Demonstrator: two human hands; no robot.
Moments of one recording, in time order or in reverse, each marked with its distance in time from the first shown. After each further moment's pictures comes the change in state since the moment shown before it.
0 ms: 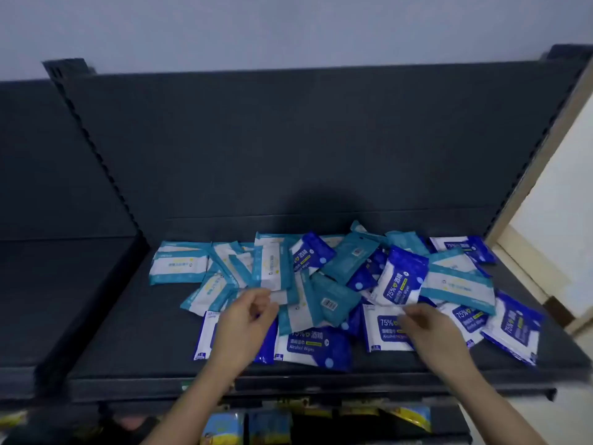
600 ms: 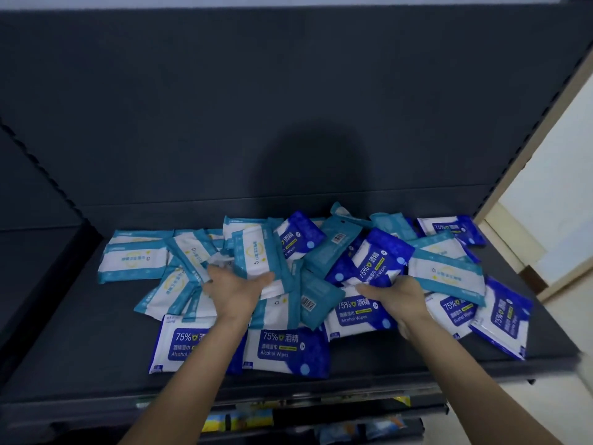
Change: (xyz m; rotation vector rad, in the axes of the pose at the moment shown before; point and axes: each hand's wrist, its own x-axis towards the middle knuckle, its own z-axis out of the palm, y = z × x) left_hand 0.092 -0.014 0.068 -0.030 0.264 -0.374; right_hand 0.077 -0.007 0.023 0.446 -0.040 0.253
